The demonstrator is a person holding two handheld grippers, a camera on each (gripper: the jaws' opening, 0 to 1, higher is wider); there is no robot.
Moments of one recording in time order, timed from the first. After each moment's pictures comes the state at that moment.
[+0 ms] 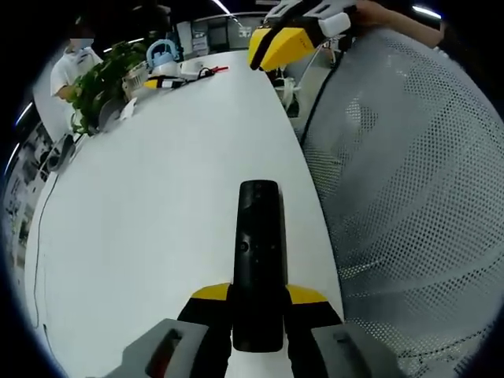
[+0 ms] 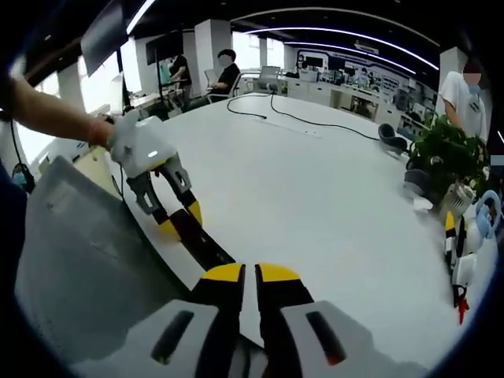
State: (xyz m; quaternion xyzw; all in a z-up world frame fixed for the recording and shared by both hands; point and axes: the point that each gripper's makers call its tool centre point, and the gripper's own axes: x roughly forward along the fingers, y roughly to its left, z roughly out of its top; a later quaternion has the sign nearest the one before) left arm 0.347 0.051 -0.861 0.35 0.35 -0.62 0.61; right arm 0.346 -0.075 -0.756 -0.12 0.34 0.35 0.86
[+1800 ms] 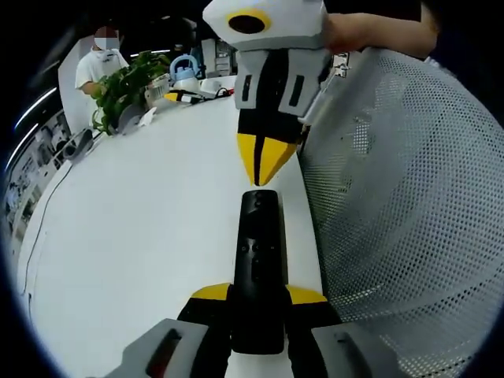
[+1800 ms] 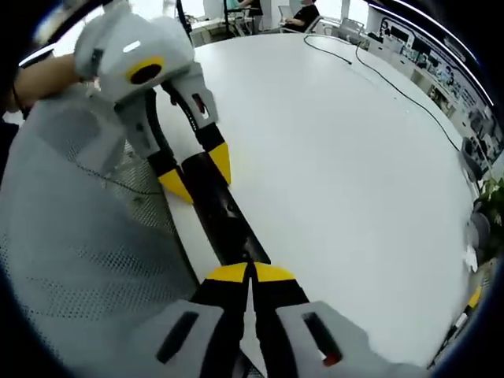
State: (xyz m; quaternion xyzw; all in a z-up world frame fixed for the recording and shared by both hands) left arm 0.334 0.050 -0.859 0.29 0.32 -0.62 0.66; right arm 0.342 -0.022 -0.843 -0.27 0.46 0.47 0.70
